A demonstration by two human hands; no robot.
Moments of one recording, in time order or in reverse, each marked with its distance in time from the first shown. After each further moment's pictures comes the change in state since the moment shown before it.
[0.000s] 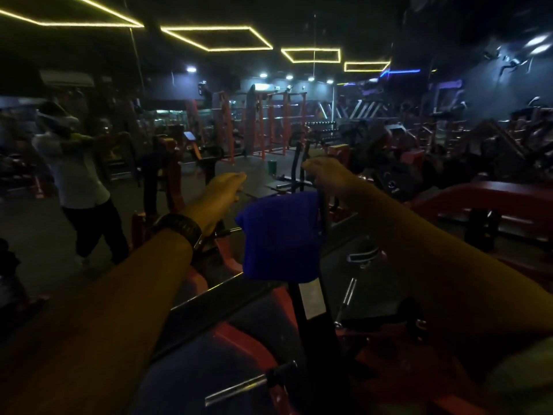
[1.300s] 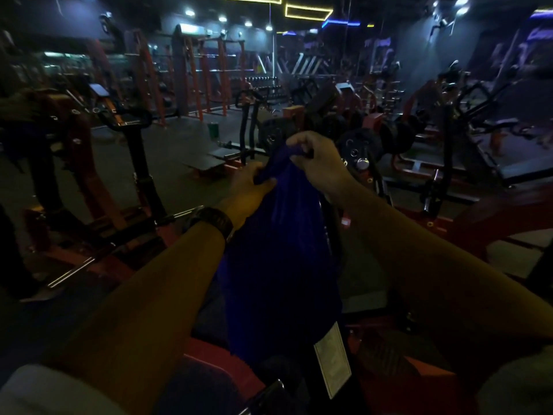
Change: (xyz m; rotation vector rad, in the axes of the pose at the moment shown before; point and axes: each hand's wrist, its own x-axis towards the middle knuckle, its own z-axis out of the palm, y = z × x) left_hand 0.337 -0.098 0.110 -0.030 -0.320 0.144; right_hand 0.262 0.114 0.057 -0.121 0.305 -0.101
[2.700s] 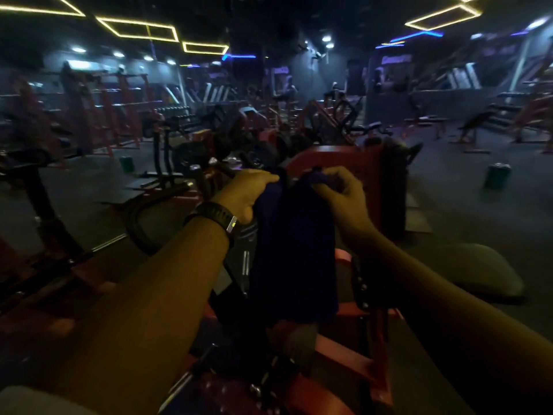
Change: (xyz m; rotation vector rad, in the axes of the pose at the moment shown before) left_hand -0.345 0.218 0.184 -0.434 -0.362 -0.102; right_hand -0.424 -0.086 -0.282 0.329 0.492 0.084
